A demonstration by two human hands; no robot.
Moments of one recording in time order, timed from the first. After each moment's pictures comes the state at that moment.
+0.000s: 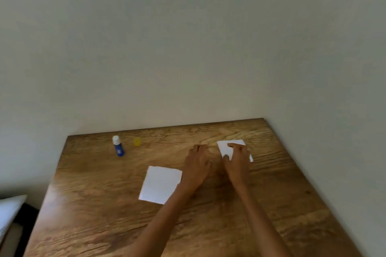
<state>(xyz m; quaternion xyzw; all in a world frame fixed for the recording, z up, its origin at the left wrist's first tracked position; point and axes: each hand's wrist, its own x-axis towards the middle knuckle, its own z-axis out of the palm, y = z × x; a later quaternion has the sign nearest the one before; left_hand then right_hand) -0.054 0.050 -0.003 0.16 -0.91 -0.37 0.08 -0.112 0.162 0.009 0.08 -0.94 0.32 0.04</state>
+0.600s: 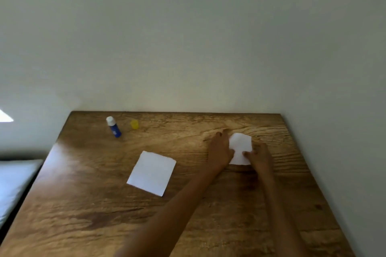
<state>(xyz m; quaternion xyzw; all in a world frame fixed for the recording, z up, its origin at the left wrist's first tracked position) -0.134 0.105 -0.009 0.20 -0.88 -0.43 0.04 -0.193 0.216 -0.014 0.02 -0.94 0.32 -0.13</state>
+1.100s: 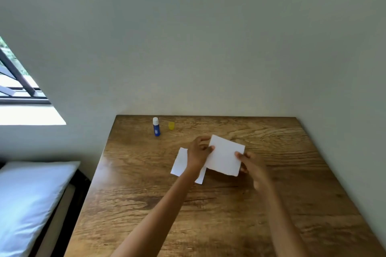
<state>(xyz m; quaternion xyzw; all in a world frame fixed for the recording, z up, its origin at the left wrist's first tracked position) 0.001 0.009 0.002 0.32 -0.68 -0.64 0.14 -0.068 0.158 0.022 -0.03 -0.78 0.57 -0.27</state>
